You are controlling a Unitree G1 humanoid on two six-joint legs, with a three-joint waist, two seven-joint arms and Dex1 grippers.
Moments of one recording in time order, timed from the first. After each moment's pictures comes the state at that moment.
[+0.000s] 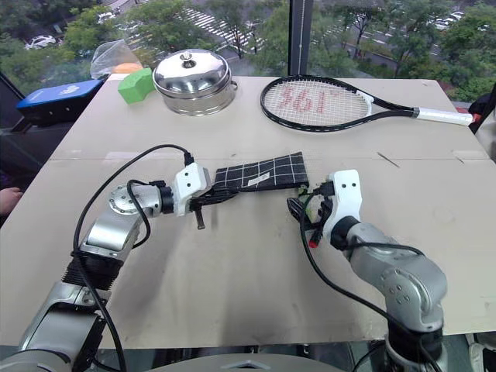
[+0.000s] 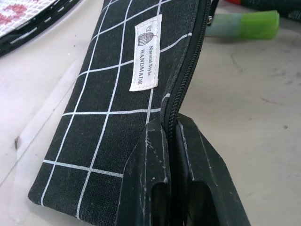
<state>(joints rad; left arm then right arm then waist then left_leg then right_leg) -0.44 0.64 -0.14 0.10 -0.15 0.13 -1.03 -0.26 -0.15 -0.09 -0.63 0.76 1.22 -0.15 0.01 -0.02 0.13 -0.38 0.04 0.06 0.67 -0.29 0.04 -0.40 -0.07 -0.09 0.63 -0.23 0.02</state>
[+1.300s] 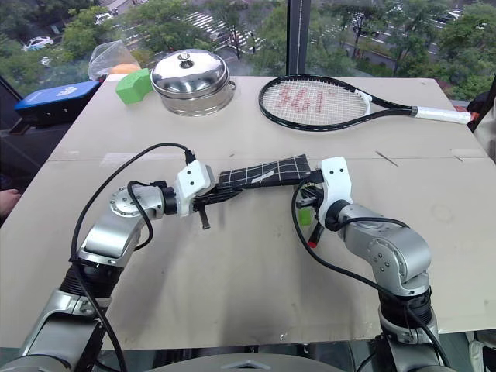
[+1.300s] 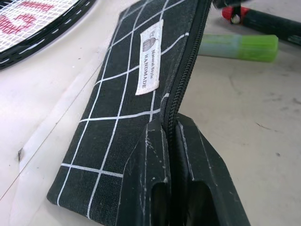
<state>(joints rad) -0.41 0.62 -0.13 -0.02 -0.15 0.24 -0.97 -0.35 -0.22 0.02 -0.53 0.57 1.22 -0.02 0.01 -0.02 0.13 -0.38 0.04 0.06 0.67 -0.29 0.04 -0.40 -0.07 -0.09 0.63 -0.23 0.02</state>
